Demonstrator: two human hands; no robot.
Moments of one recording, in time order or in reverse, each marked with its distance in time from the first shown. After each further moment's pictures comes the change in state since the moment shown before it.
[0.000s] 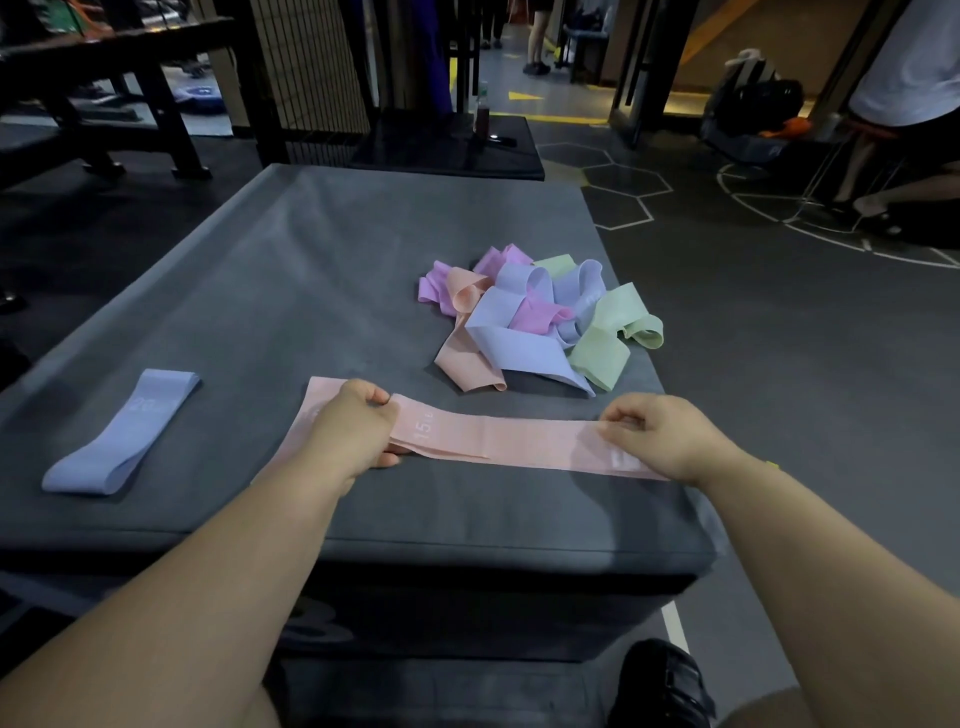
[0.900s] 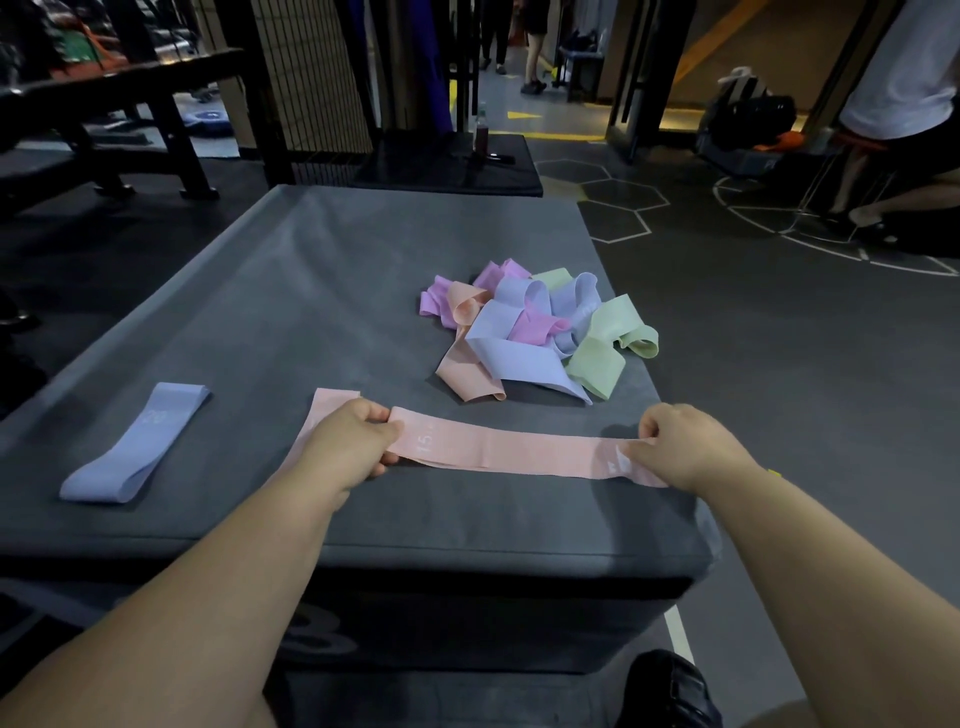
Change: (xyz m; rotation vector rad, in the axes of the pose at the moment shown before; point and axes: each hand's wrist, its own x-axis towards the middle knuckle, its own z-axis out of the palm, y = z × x) left_hand -0.010 -0.003 -0.008 0.061 -0.044 0.038; right_hand -0.004 0.013 -0.005 -0.236 0.032 0.249
